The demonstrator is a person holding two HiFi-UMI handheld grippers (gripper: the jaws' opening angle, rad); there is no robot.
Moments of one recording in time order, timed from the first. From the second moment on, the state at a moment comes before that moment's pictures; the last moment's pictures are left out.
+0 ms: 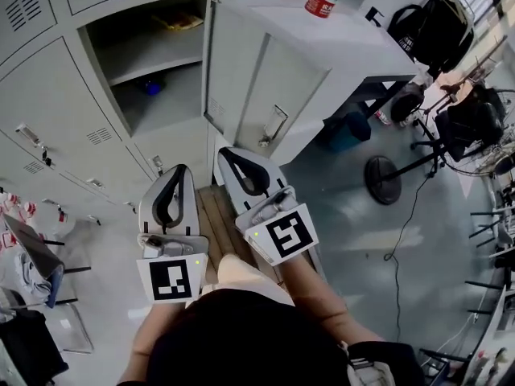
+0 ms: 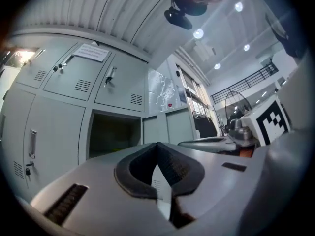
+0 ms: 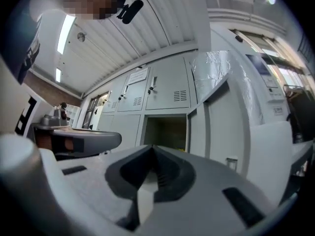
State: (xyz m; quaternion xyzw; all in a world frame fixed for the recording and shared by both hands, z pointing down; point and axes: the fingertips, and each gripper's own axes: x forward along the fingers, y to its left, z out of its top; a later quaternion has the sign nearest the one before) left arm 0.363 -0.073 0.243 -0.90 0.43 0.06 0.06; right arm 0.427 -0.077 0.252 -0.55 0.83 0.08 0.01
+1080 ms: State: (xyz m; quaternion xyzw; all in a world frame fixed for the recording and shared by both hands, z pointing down) left arm 0.497 -0.091 0.253 -0.90 0.42 0.00 0.07; right arm 0.591 -0.086 0.276 -0.52 0.85 0.04 -0.01
